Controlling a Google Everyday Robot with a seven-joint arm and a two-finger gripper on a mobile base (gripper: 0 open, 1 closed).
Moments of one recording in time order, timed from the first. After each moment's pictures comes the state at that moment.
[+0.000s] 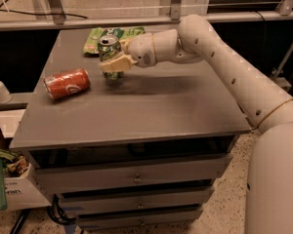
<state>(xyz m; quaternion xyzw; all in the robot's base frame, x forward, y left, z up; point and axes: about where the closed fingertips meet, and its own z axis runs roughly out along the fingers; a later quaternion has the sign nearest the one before) 0.684 0.101 0.886 -0.56 0.55 0.40 0.47</state>
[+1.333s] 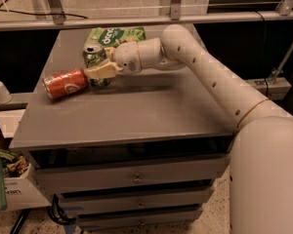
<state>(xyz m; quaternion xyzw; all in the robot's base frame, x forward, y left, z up) 0.677 0.148 0.862 -0.57 0.52 0.44 0.46</state>
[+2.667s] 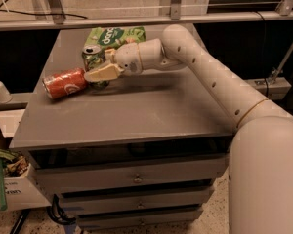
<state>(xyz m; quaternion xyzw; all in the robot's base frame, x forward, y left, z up) 0.675 0.143 0.861 -0.56 0.53 0.45 0.45</state>
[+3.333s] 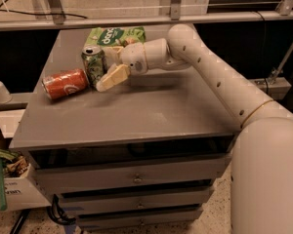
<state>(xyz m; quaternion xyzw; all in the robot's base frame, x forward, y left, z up) 0.674 0.129 0.862 -0.56 0.53 0.46 0.44</state>
